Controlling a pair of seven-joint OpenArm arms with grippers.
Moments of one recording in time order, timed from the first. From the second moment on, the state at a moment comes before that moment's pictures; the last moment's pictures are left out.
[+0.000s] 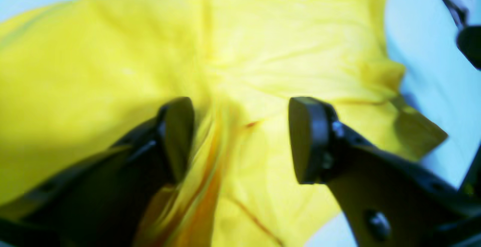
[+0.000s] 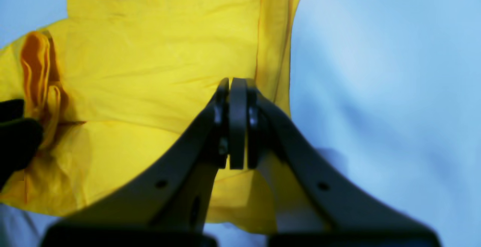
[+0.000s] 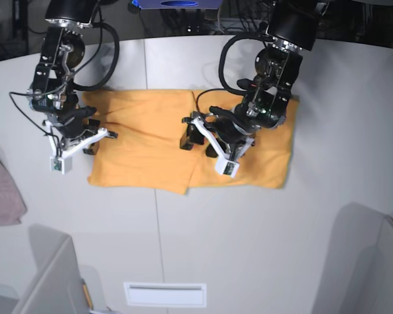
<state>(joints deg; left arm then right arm) 0.3 -6.6 17.8 88.5 -31.1 -7.4 41.4 -7.8 4.0 13.5 106.3 19.0 3.2 -58.6</state>
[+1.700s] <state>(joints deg) 17.4 -17.9 -29.5 95.1 -31.2 -18.0 41.3 3.8 14.2 9.5 71.8 54.0 6.5 -64.2</state>
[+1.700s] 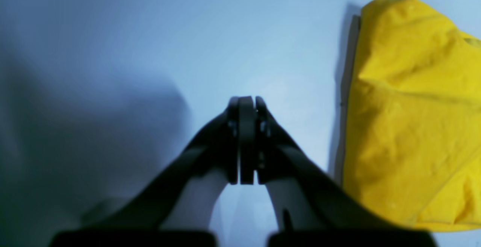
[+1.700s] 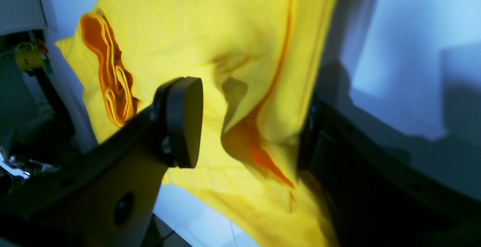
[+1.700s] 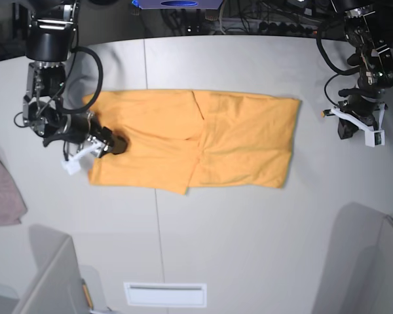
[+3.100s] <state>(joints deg) 5.9 -13.7 -2.2 84.9 -16.0 -17.8 39.0 4.5 12.5 -5.8 103.3 51.3 -16.4 -66.5</state>
